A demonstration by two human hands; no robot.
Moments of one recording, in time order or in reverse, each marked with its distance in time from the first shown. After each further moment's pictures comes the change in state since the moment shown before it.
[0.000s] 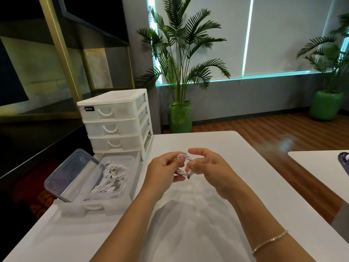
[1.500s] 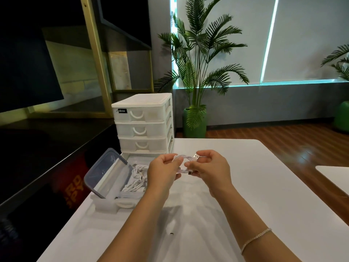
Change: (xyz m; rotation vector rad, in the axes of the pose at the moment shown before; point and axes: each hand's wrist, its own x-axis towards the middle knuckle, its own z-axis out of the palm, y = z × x) left_hand 0.005 0.002 -0.052 -0.091 0.353 -0.147; right_hand 0.033 -0.007 0.068 0.062 0.318 -0.026
